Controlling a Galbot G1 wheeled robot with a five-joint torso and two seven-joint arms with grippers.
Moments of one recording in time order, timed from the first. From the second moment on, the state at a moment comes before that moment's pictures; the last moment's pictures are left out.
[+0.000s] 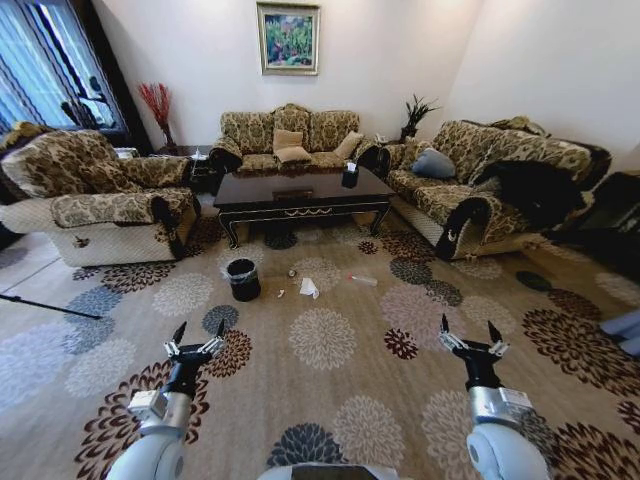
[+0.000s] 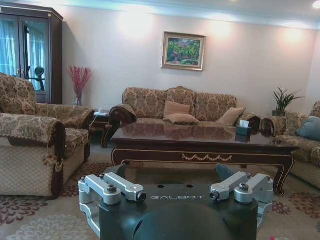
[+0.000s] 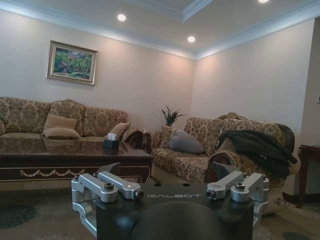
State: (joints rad) left arm 1.77 -1.47 -0.71 -2.28 -0.27 0.06 0.03; right arm -1.73 1.31 0.80 2.11 0.26 0.15 0.21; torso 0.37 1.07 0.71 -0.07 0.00
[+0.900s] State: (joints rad) left arm 1.78 -1.46 -0.73 -2.29 -0.24 0.02 0.04; right arm -1.74 1.32 0.82 2.12 0.26 0.15 0.22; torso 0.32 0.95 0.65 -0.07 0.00
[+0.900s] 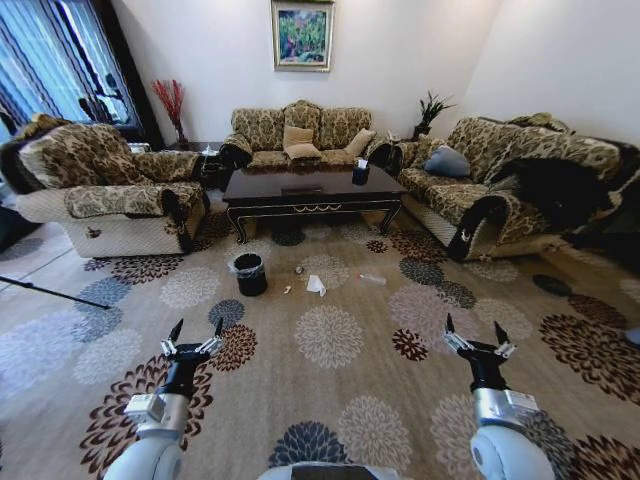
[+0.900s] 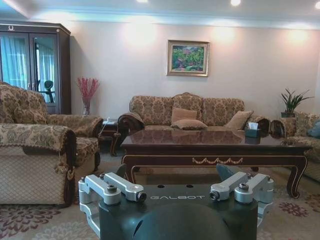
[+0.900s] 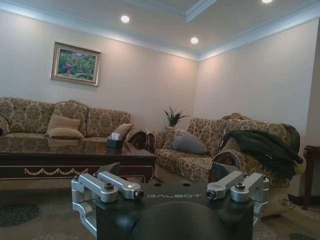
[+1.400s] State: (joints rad) left arm 1.77 -1.45 -0.76 -2.30 -0.22 0.06 0.04; right arm -1.76 1.32 0.80 2.15 0.18 0.21 0.16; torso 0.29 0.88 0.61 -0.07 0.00
